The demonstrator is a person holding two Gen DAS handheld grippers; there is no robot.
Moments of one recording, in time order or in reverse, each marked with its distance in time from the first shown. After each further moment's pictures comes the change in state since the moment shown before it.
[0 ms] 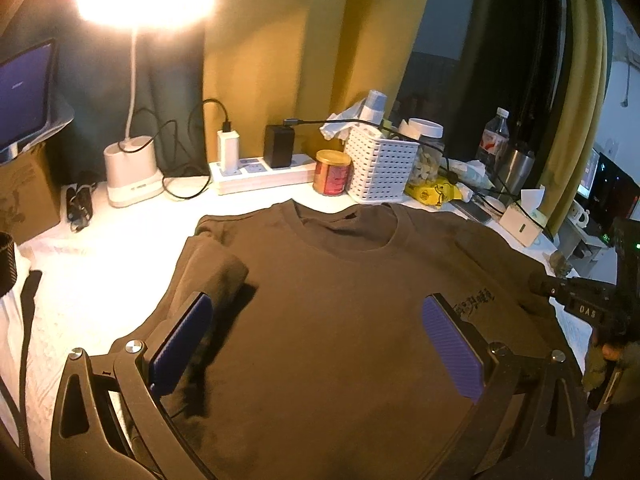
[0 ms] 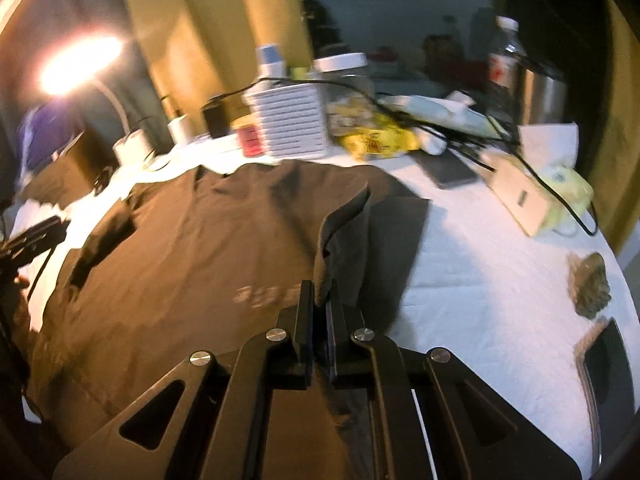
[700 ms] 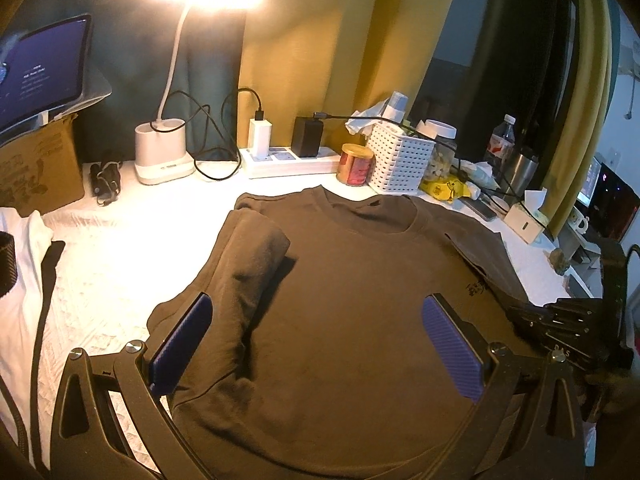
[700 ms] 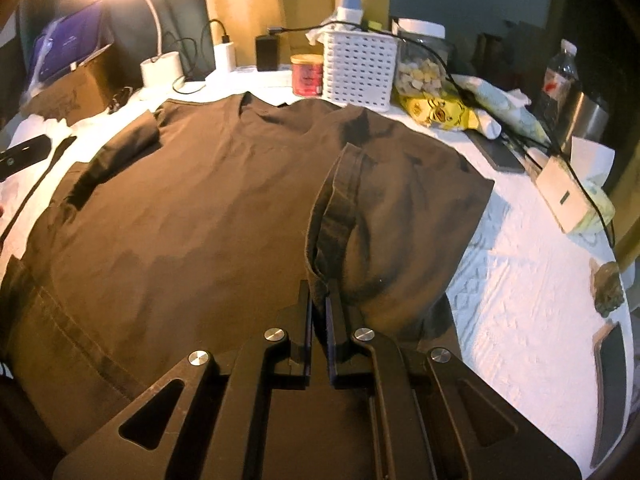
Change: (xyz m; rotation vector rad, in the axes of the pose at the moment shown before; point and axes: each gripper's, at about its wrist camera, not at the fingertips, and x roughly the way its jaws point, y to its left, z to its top) left arm -0.026 0.033 -0.021 -0.038 -0.004 -0.002; right arm 0.018 0.066 -0.032 -0.174 0.104 -0.031
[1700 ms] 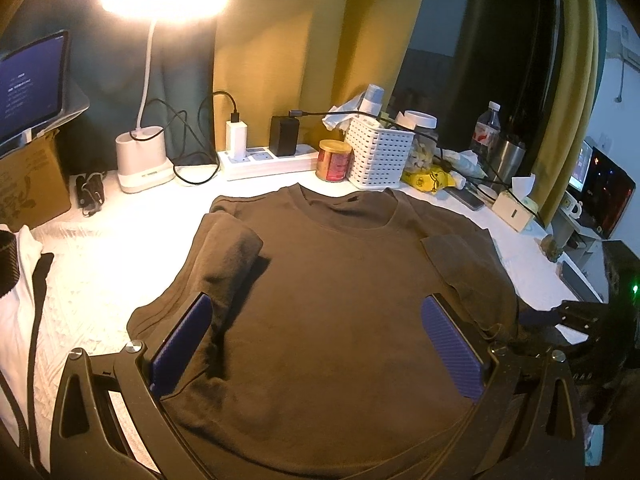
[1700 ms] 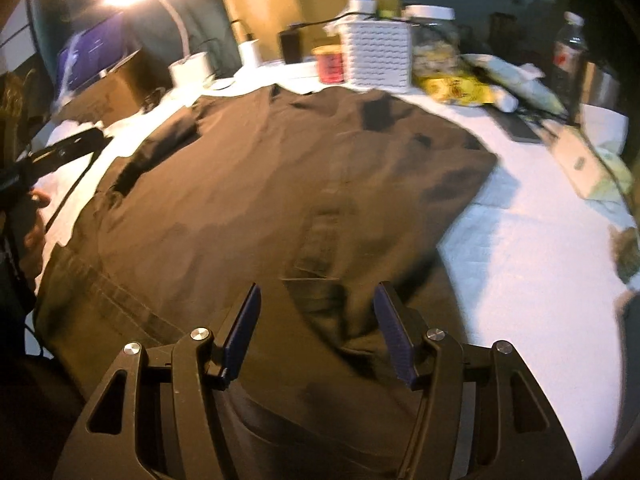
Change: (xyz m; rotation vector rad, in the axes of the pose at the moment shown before) left arm 0.002 -0.023 0.000 0.052 0.017 -0.015; right arm -0.015 0.002 -0.022 0.036 0.054 0.182
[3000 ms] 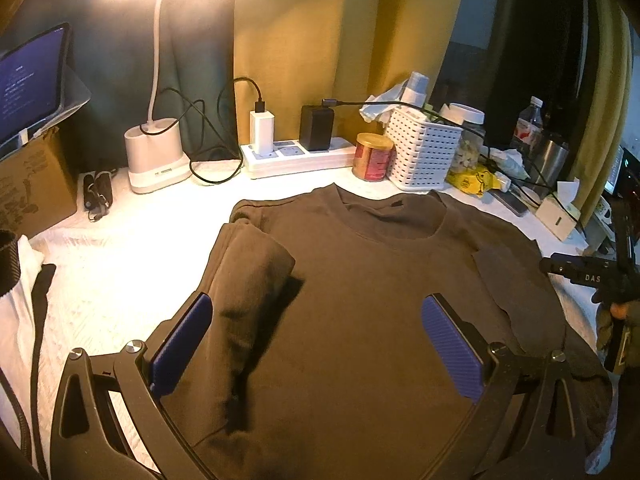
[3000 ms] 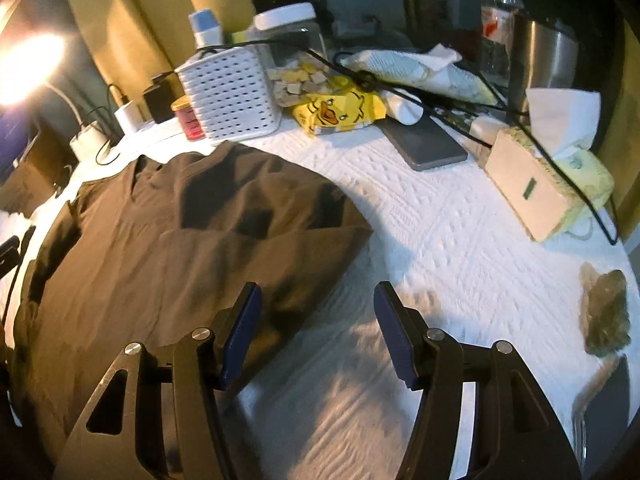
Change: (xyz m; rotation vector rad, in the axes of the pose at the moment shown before) left arm 0.047 0.018 0.020 -0.019 0.036 0.108; right arm 0.035 -0.152 0.070 0.213 -0.055 -0.155
